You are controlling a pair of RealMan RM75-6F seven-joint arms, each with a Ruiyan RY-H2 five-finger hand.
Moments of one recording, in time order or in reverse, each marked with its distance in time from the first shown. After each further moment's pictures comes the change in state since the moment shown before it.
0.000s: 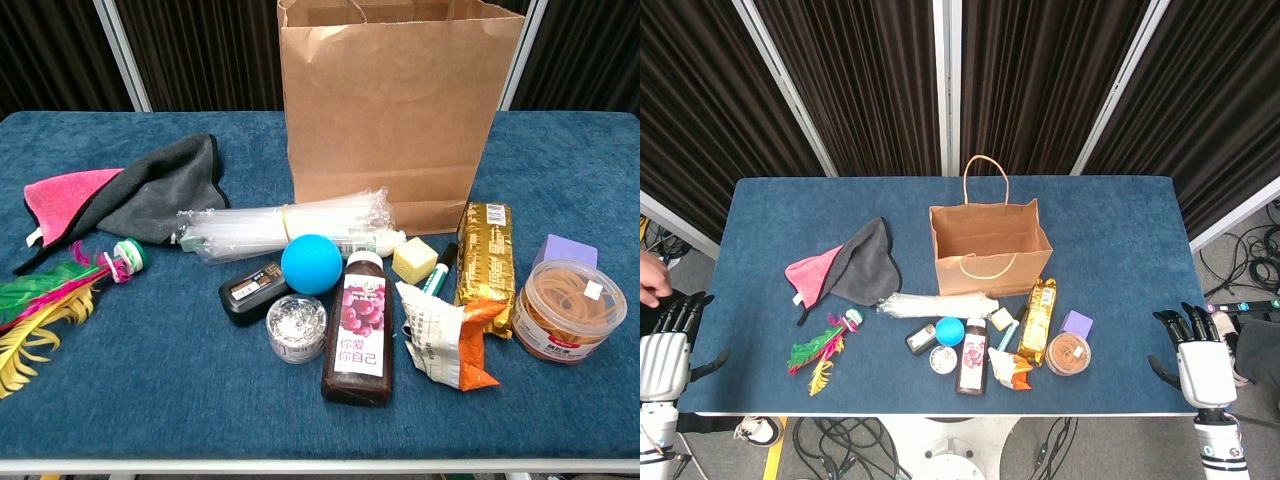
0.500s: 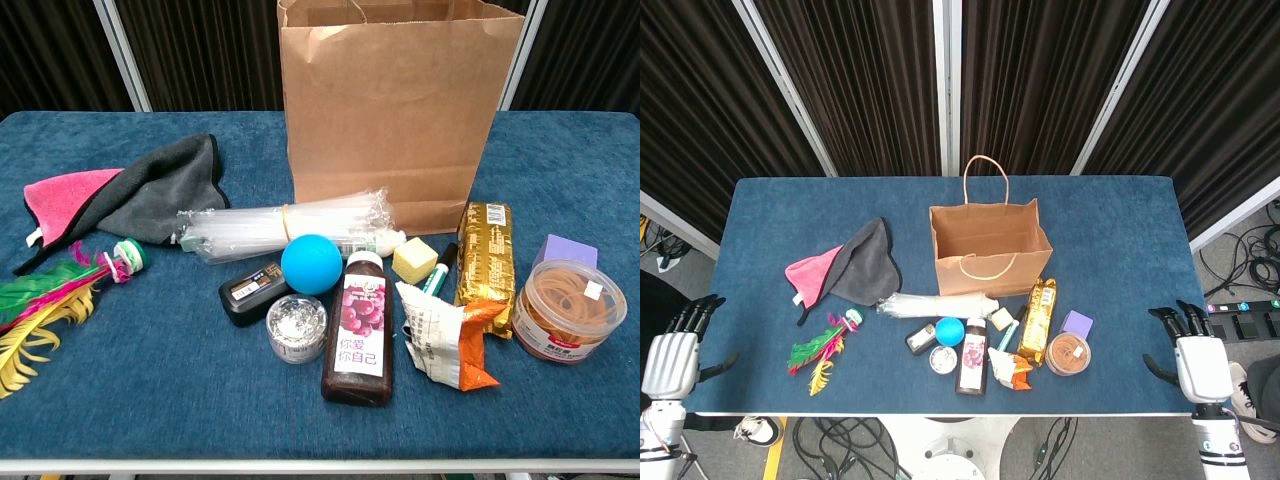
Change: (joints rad) left arm -0.012 -0.011 0.016 0.003 0.005 -0.038 -0.016; right arm 0.019 0.066 0.000 -0.140 0.036 -0.081 0.019
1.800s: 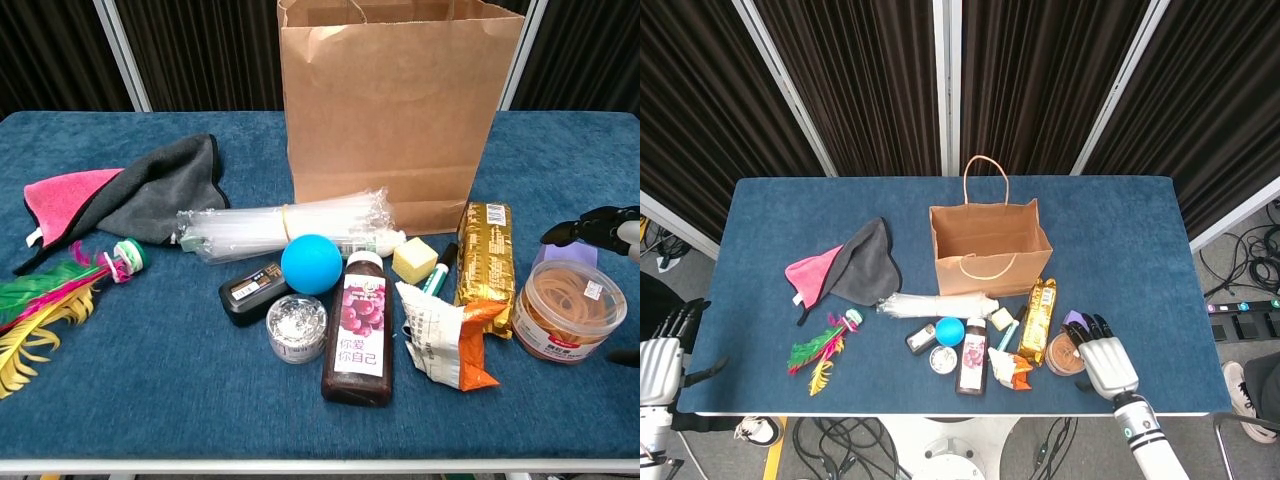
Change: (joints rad) left arm 0.024 -0.002 0.001 0.080 -0.004 0.017 -0.173; right arm 0.185 -0.049 -0.044 -0.323 0.249 -0.356 -0.542
